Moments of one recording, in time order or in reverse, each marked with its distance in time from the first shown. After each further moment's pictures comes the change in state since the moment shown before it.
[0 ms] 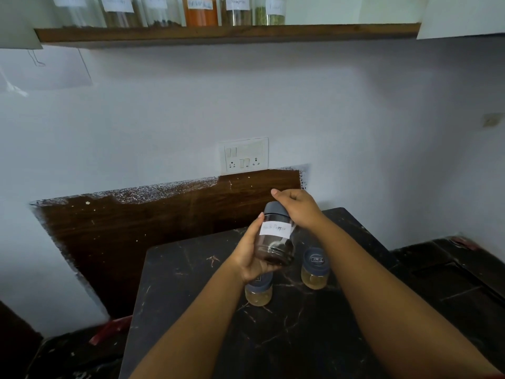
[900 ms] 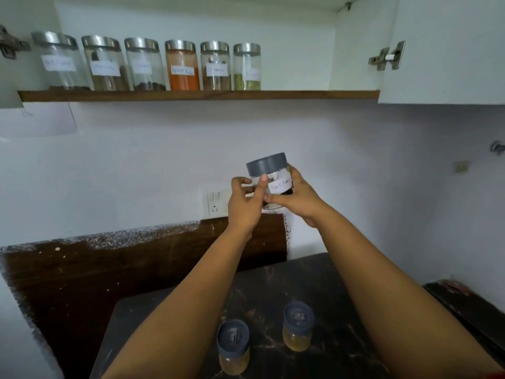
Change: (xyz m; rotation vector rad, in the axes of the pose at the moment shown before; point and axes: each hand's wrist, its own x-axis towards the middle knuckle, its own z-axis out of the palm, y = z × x) left_hand 0.066 0.137 0.110 0.617 0.533 0.818; right_hand 0.065 -0.056 -0.105 0.202 0.000 -0.140
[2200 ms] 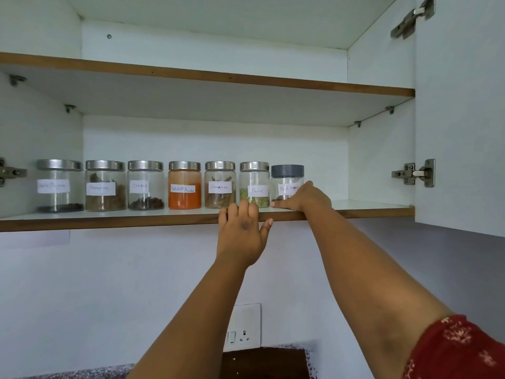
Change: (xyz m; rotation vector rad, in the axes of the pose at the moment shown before) left_hand 0.231 0.081 0.020 1.257 0.475 0.823; right_hand 0.288 -0.127 -0.090 -0.730 0.326 0.078
